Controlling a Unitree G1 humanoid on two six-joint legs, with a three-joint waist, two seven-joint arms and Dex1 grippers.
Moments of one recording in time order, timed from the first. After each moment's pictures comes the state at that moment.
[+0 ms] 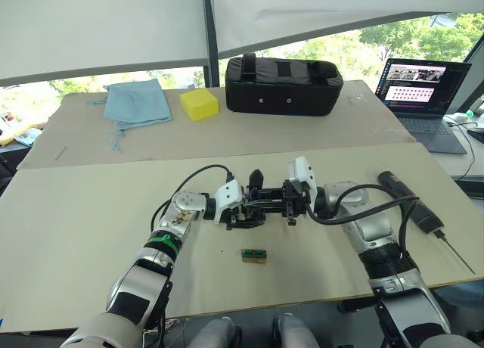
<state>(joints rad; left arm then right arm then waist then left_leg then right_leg) -0.79 0.23 -0.21 0.89 -0.03 -0.28 -1.20 -0.60 -0.42 0.20 0.15 0.35 0.21 1.24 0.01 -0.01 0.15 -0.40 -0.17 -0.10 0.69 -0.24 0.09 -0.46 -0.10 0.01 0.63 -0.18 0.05</state>
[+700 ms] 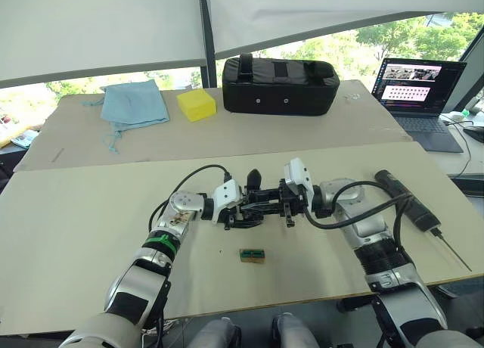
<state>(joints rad) -0.78 0.23 -0.21 0.90 -0.03 -0.28 -1.20 -0.66 -0.40 0.22 0.24 0.33 0.18 1.31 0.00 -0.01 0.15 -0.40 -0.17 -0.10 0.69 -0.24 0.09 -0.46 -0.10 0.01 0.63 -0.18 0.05</state>
